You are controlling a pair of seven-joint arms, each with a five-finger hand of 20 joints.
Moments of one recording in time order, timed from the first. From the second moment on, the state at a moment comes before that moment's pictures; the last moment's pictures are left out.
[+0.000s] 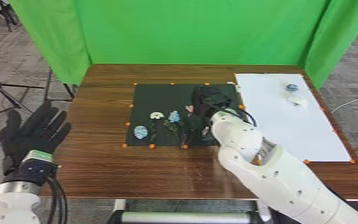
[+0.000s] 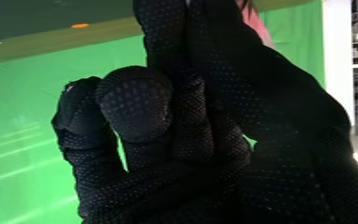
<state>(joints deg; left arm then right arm) 134.0 -54.1 -102.6 -126.7 10.2 16.9 21.7 -66.4 -61.6 42.3 -98.9 -132.0 -6.0 32.6</state>
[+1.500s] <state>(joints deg) 132.7 -53.9 -102.2 -126.2 10.0 18.2 21.8 -72.4 -62.0 53.5 -107.4 -130.5 -16.6 33.5</state>
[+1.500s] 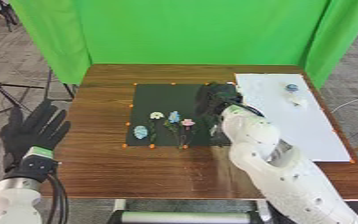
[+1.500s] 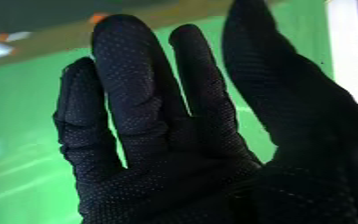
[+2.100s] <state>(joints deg) 136.0 -53.9 -103.1 -127.4 9.5 18.5 24.5 -75.3 -47.1 67.7 -89.5 -138.4 -7.7 38.5</state>
